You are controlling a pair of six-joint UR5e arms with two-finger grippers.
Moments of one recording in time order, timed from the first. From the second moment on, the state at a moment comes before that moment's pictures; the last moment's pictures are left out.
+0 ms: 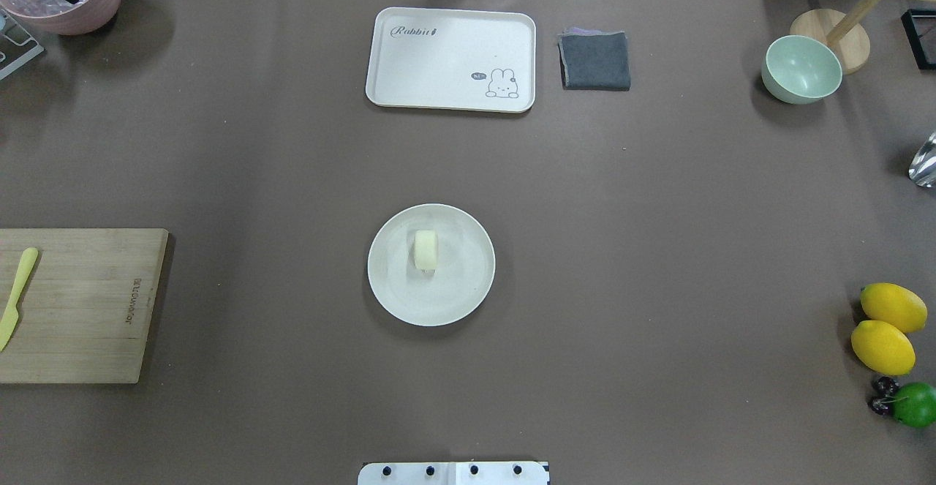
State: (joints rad) left arm -1.63 -1.57 -1.62 -1.57 -2.24 0.33; right arm 1.49 -1.97 1.86 -1.17 2.33 0.33
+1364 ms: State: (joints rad) left arm -1.67 -1.53 -1.64 -1.77 -2.38 0.21; right arm 1.49 -1.97 1.86 -1.17 2.33 0.33
